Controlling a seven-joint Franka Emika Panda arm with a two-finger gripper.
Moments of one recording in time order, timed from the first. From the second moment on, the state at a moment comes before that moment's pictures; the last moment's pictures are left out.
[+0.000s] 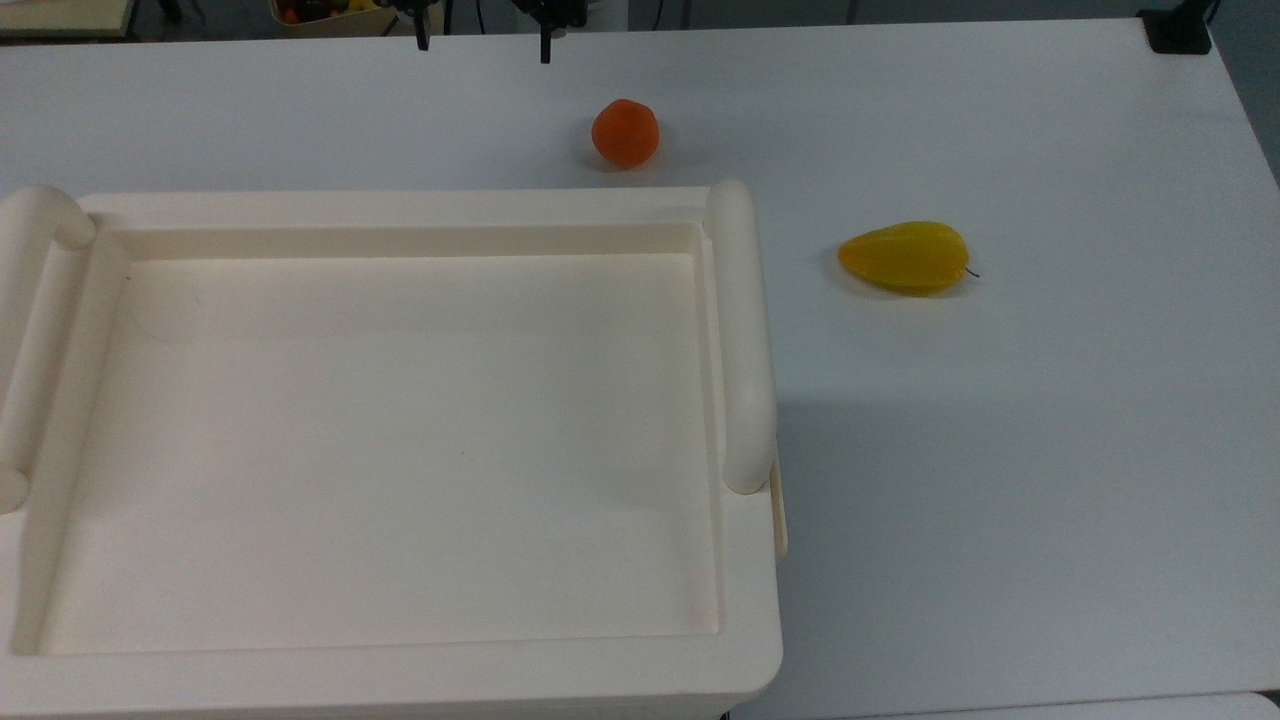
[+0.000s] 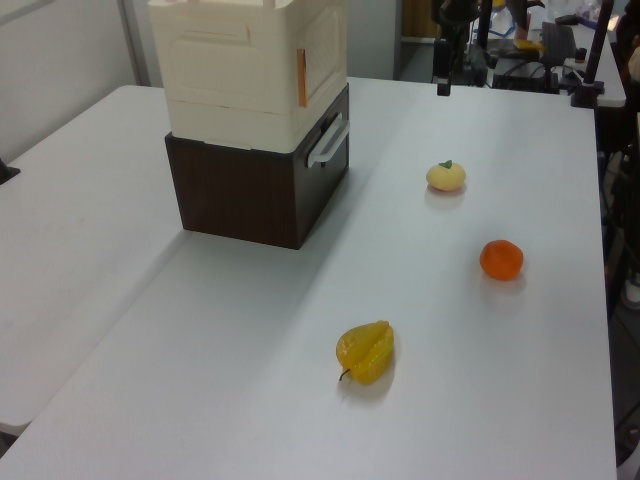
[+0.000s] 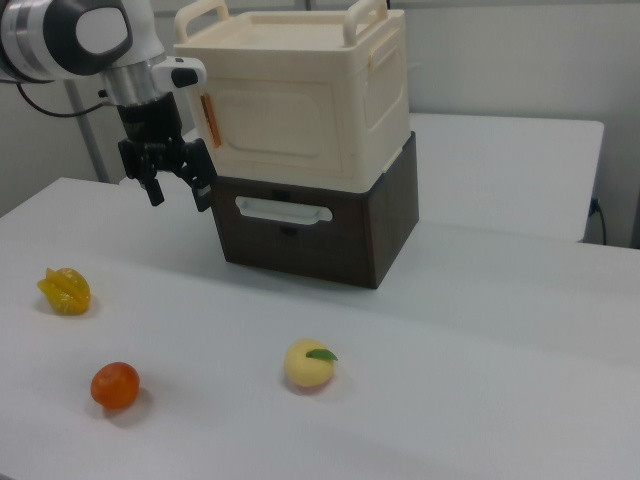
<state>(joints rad) 0.13 0.06 -0.06 -1.57 -0.10 1.61 0.05</state>
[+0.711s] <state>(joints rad) 0.15 0.09 -0.05 -1.52 -0.07 1.97 0.05</state>
